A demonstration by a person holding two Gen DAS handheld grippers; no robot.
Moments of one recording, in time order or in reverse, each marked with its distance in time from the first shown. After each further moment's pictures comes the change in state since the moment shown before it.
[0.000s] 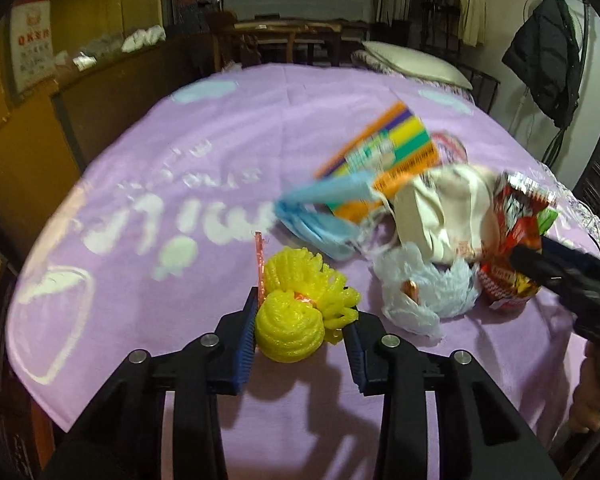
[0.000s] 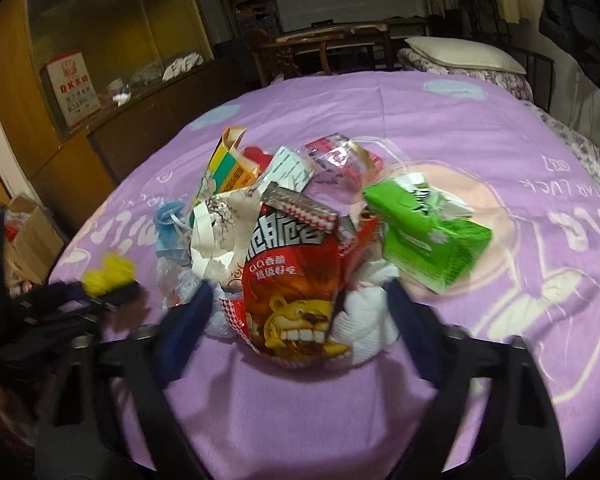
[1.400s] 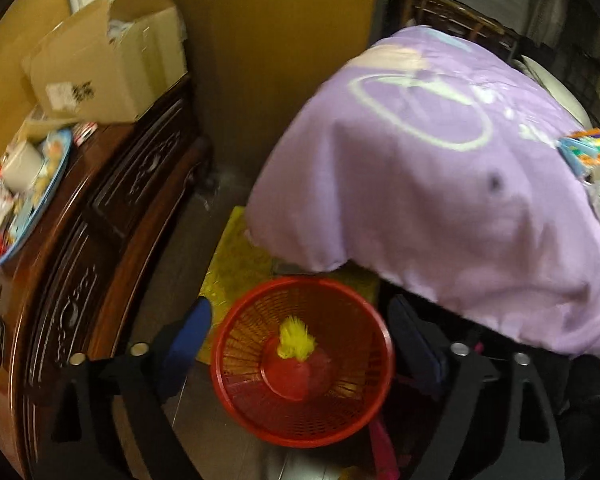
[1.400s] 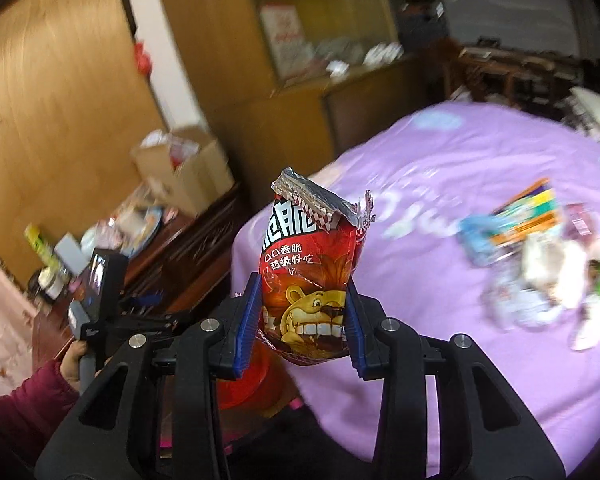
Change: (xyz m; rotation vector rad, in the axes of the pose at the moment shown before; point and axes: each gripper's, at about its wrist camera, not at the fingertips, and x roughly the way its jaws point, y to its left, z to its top) left arm -0.131 0.277 -0.202 -0.411 0.210 0.277; right arm -0.079 0.239 -0.039 -0.351 0.101 0.487
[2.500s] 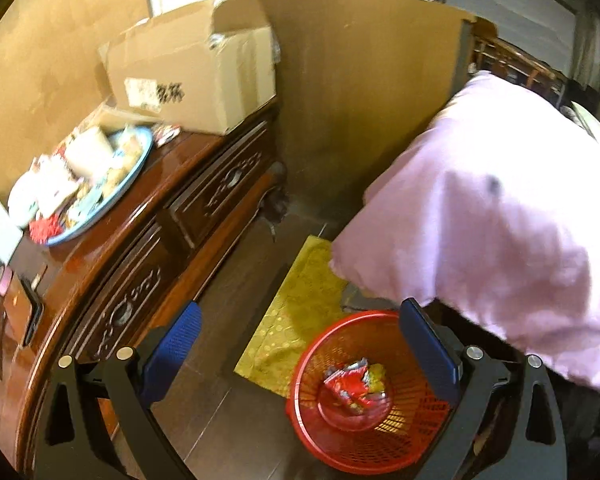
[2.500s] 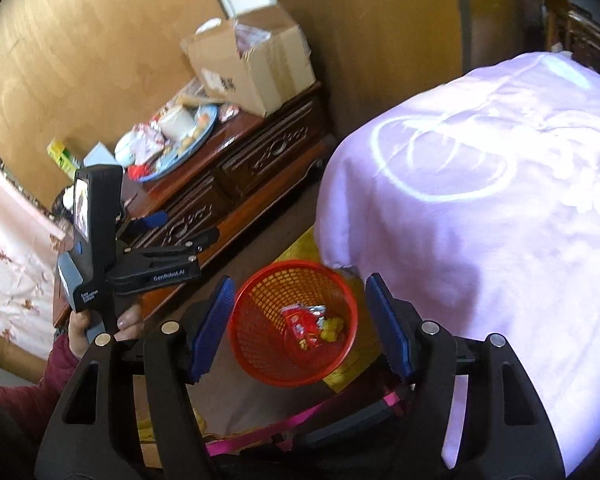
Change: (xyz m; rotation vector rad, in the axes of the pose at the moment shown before) left arm -0.021 0.055 -0.002 -0.100 -0.151 0.163; right arm 0.110 0.084 -0.010 -0.112 0.255 0.135
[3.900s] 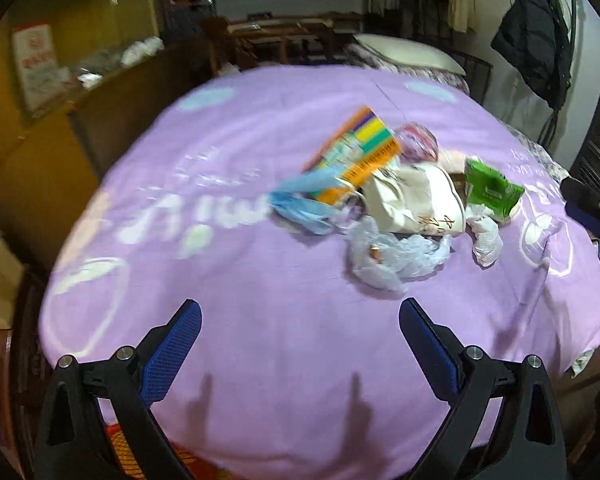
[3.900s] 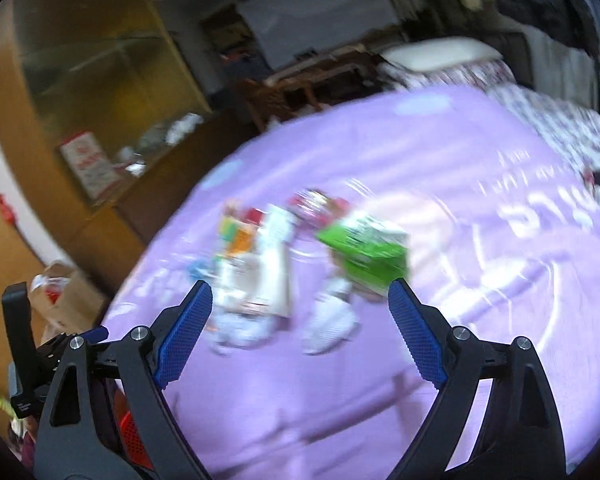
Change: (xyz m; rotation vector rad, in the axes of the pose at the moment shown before) left arm -0.069 -0.418 0.025 0.538 -0.041 -0.458; right arm -0.259 -0.311 -0.159 0.676 -0.529 -0.499
